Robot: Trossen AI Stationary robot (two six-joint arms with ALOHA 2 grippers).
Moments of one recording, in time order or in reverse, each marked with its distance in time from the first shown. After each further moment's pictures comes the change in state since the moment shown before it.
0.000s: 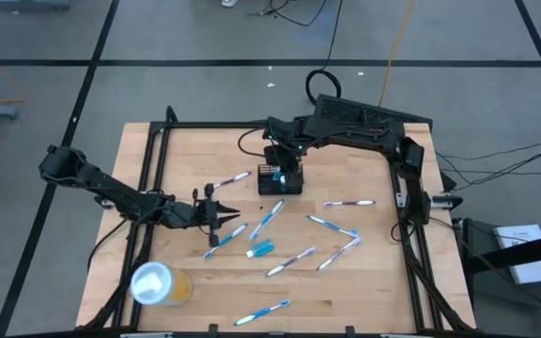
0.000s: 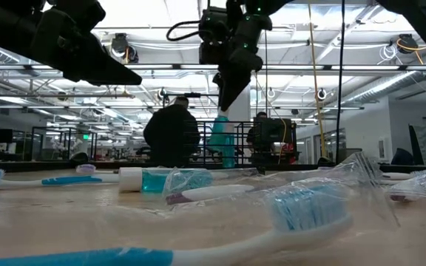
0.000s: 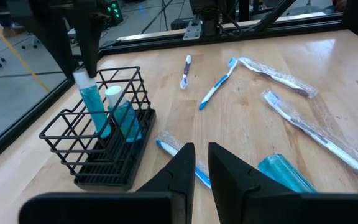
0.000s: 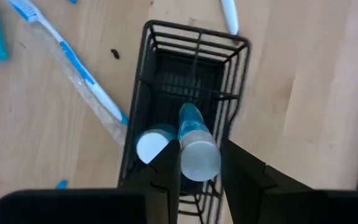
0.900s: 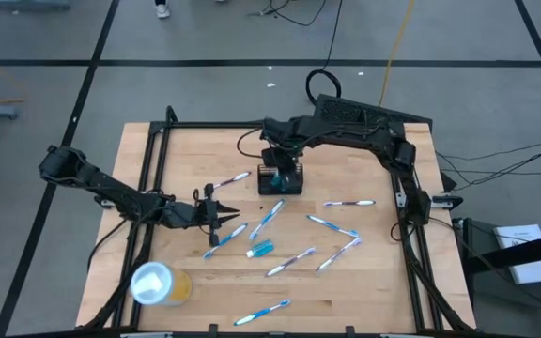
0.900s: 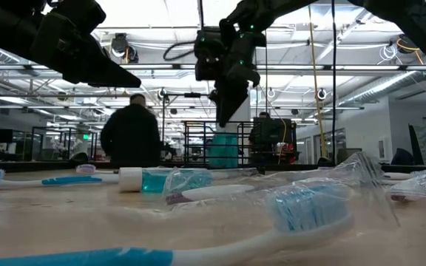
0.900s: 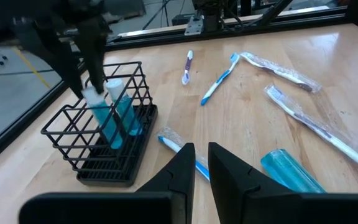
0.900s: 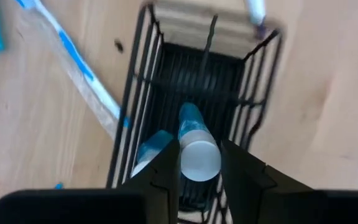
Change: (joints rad) left arm 0.004 0.000 0.000 -0.017 -0.001 0.000; right arm -0.027 0.077 0.000 0.007 -0.078 -0.044
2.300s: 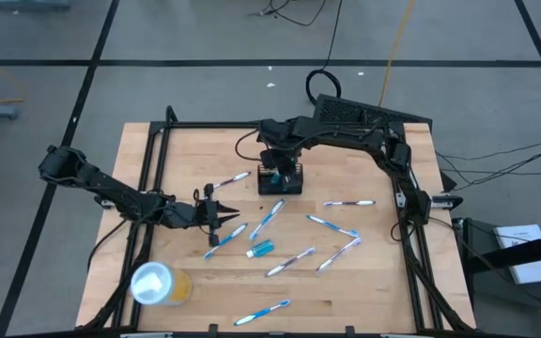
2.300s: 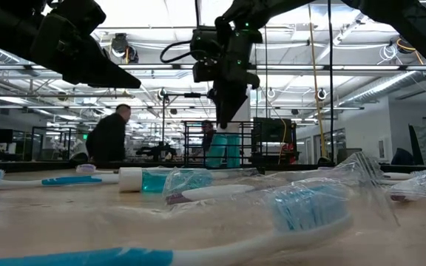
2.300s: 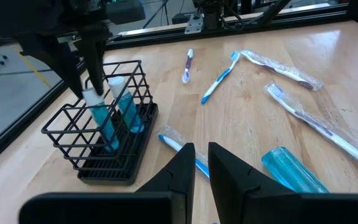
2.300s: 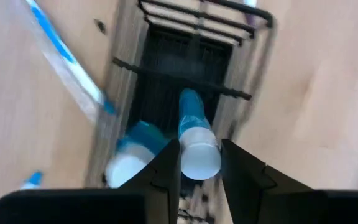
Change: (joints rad) left arm 0.001 0.000 0.000 -0.006 -0.002 0.002; right arm 0.014 0.044 0.072 -0.085 0.115 -0.042
